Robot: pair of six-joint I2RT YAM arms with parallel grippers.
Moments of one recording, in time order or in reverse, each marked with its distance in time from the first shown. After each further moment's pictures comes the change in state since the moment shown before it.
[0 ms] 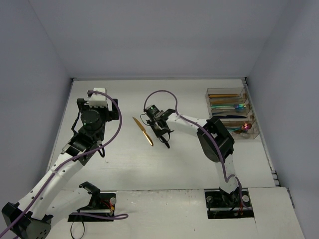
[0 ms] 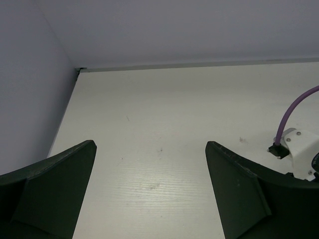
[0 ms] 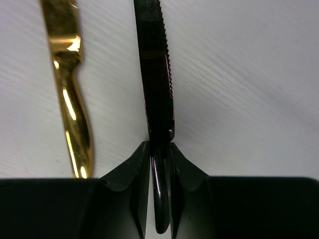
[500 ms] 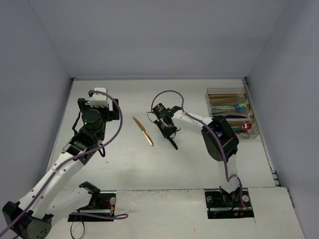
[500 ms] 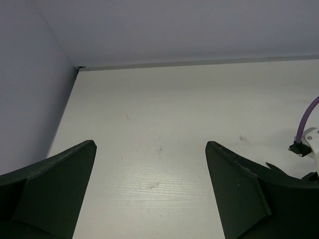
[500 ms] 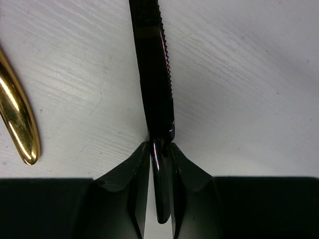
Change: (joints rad) left arm 0.000 0.009 0.000 0.000 0.004 -0.001; right arm -0.071 -0.039 -0.043 -0.115 -0.022 -0.024
